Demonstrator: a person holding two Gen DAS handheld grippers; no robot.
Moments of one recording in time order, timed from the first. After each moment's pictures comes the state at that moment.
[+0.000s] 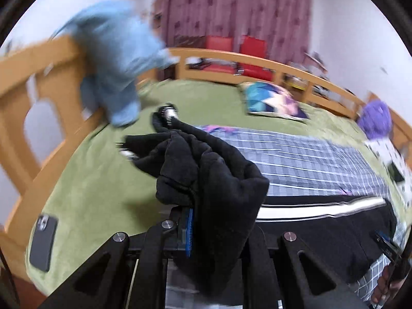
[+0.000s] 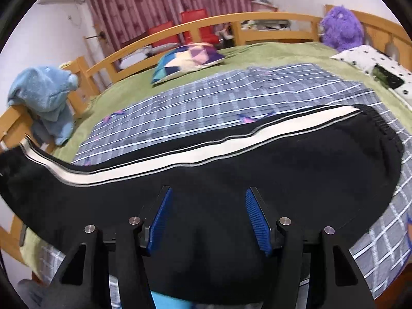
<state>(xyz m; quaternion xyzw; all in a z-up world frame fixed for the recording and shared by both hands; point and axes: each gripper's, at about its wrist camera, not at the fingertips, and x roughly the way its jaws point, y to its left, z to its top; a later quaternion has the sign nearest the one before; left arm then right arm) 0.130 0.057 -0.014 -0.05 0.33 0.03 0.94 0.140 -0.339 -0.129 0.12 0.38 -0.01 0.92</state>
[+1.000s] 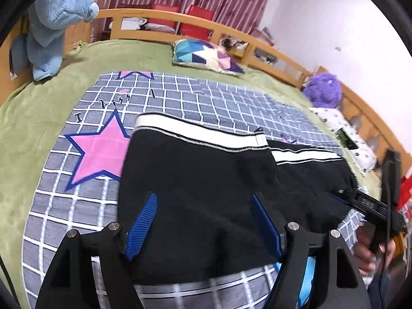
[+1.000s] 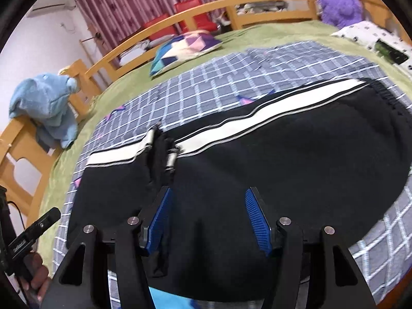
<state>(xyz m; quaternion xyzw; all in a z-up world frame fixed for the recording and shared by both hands) 0.120 -0.003 -0.113 -0.11 0.38 -0.15 0.91 0.152 -0.345 -0.150 0.18 0.41 0.03 0.89</state>
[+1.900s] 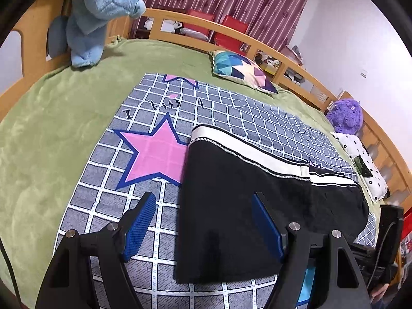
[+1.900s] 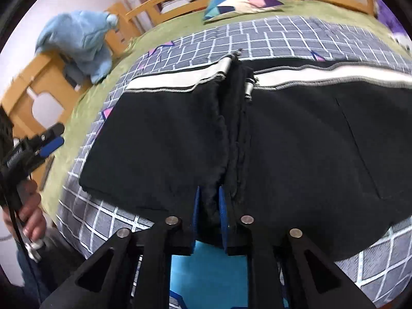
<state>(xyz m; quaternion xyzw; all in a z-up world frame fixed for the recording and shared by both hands) 0.122 0.059 -0.119 -0.16 0.38 -0.07 0.91 0.131 -0.256 -0.176 0.09 0.49 0.15 0.85</state>
